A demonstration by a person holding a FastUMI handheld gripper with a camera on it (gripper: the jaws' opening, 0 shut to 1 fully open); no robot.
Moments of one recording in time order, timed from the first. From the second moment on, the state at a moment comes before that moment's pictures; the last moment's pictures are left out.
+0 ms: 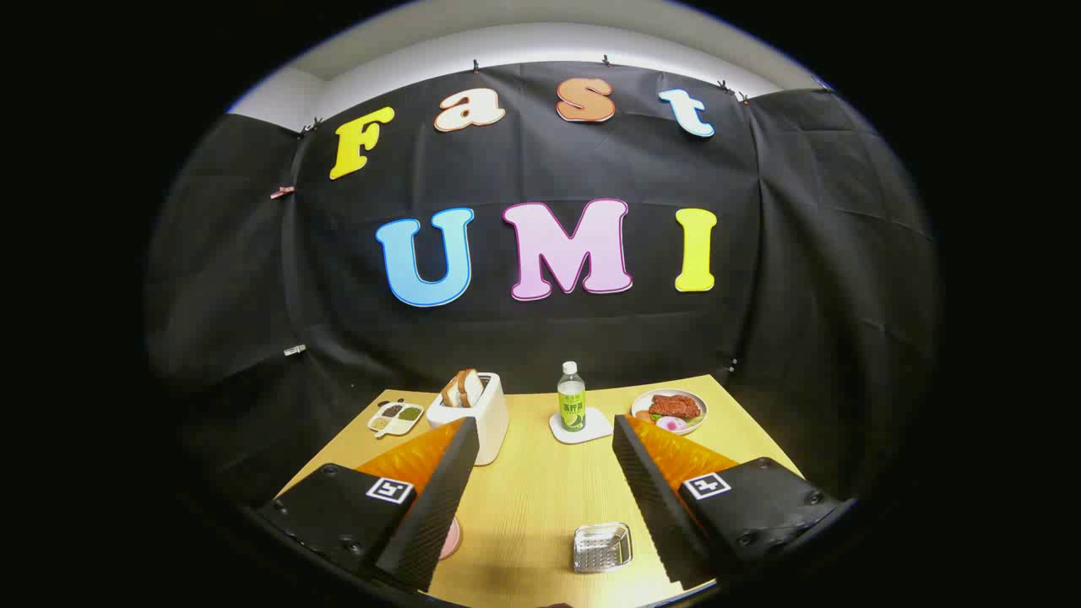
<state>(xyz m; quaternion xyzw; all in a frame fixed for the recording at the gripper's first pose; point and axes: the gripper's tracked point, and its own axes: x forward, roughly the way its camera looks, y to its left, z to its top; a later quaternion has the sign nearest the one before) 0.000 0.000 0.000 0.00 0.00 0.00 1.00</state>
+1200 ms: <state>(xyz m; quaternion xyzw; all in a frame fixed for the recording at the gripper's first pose) 0.011 0.047 -0.048 0.01 0.07 0.02 1.00</state>
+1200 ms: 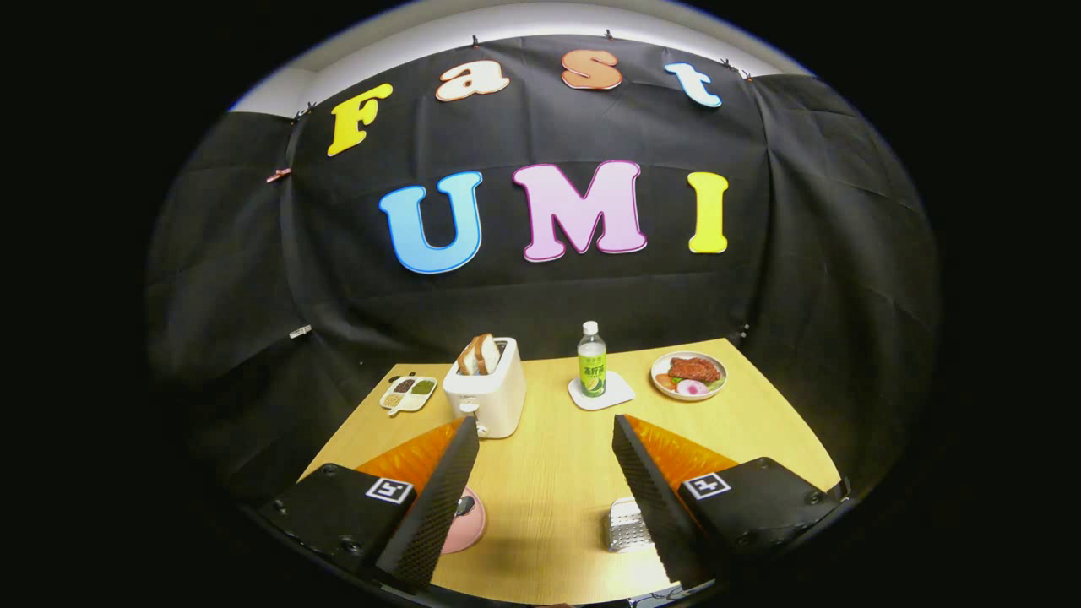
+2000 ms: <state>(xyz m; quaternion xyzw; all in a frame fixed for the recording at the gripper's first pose) 0.030 0.182 -0.249 -0.01 0.36 0.13 0.92</state>
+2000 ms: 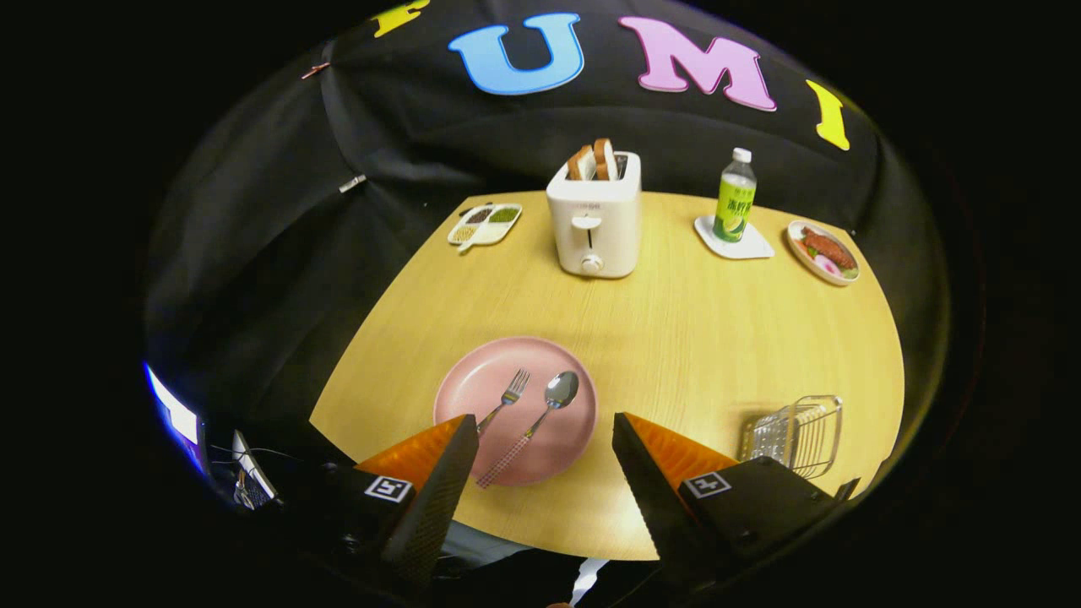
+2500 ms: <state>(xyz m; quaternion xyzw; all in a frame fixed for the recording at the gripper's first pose) 0.044 0.223 -0.355 0.00 0.46 0.11 0.88</state>
